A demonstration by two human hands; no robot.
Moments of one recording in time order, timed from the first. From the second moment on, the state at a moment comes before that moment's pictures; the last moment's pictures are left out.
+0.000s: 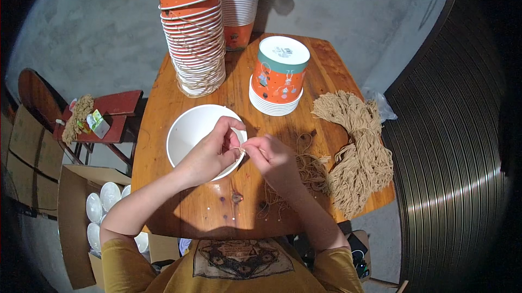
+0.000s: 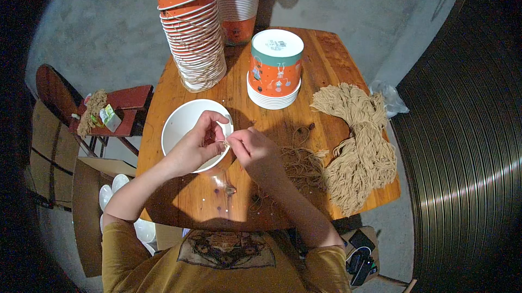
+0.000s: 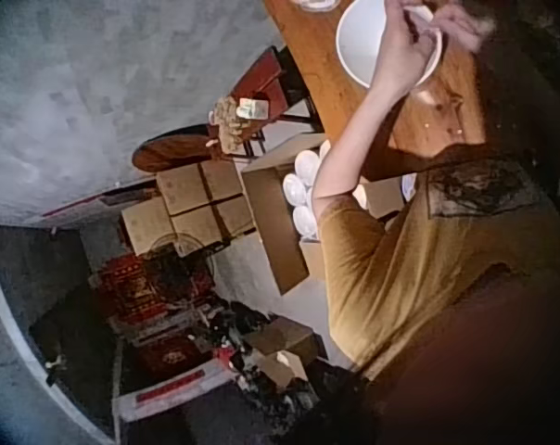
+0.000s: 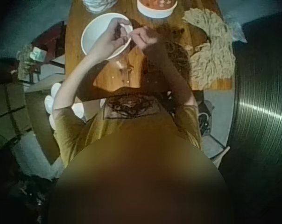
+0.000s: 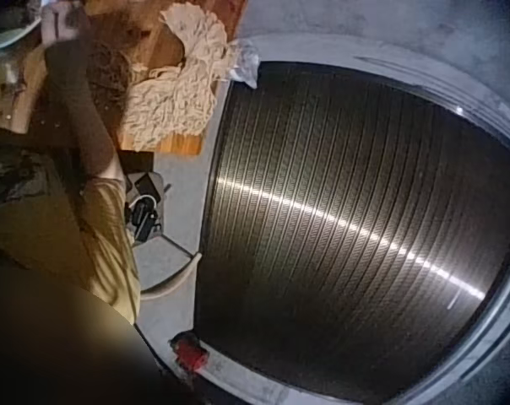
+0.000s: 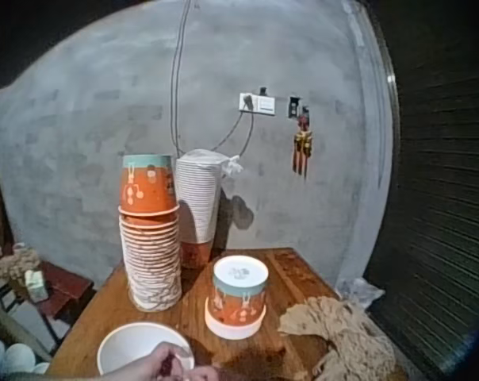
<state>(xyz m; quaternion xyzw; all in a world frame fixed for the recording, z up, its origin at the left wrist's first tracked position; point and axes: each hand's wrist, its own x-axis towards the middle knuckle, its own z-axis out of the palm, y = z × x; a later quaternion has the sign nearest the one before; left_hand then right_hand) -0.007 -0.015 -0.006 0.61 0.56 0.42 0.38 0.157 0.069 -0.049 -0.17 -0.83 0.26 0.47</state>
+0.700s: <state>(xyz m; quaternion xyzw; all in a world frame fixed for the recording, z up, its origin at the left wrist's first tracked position) -0.003 -0.021 -0.009 0.68 0.60 0.40 0.17 0.153 0.058 -0.050 -0.19 -0.84 0.23 0.44</state>
